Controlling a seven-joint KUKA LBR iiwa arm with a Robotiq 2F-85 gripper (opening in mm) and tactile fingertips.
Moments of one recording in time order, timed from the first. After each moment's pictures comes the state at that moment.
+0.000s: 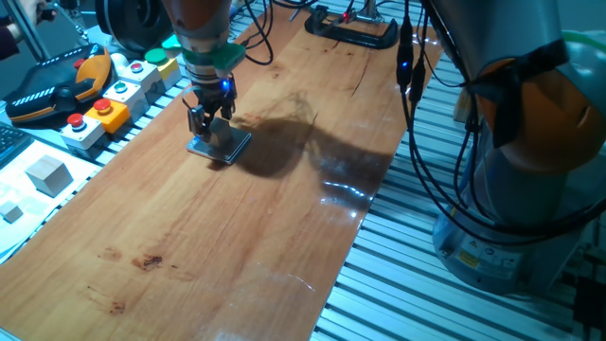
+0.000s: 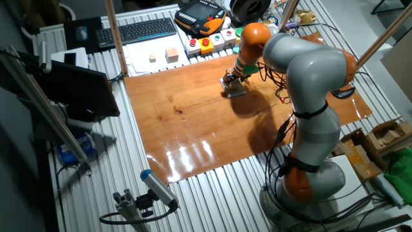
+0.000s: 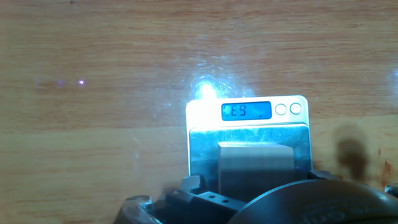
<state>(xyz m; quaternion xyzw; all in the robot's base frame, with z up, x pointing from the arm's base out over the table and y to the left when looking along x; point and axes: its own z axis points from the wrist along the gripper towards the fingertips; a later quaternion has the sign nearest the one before) 0.629 -0.004 0.061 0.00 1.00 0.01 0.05</state>
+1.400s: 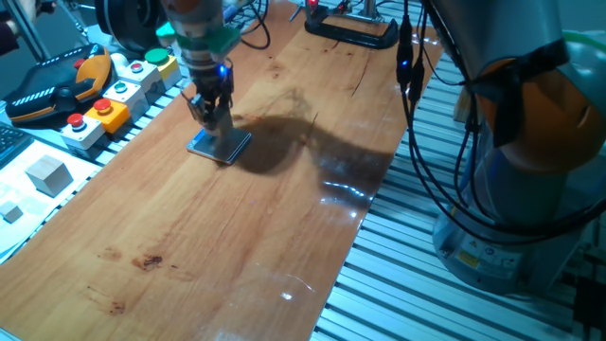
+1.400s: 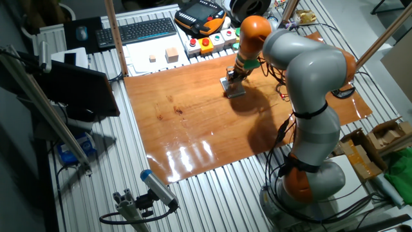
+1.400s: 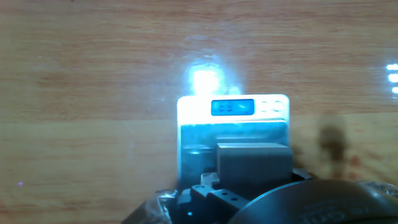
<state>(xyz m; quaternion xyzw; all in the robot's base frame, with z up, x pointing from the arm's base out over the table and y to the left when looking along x) 0.626 -0.022 0.098 -0.01 1.00 0.00 0.02</state>
